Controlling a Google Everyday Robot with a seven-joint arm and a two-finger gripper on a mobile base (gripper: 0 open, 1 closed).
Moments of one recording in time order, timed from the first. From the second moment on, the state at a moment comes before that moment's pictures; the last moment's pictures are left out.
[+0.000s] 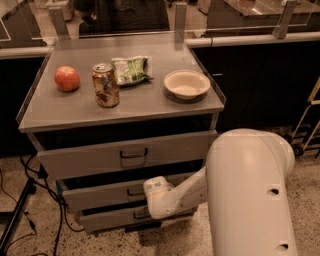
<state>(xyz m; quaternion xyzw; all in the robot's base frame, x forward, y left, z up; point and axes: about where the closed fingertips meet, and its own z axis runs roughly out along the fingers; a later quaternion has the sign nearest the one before) 0.602 -0.043 0.377 -0.41 0.87 -0.17 0.21</state>
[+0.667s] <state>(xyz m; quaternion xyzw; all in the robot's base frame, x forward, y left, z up) 0.623 -0.046 0.372 -0.40 0.86 -0.20 0.23</state>
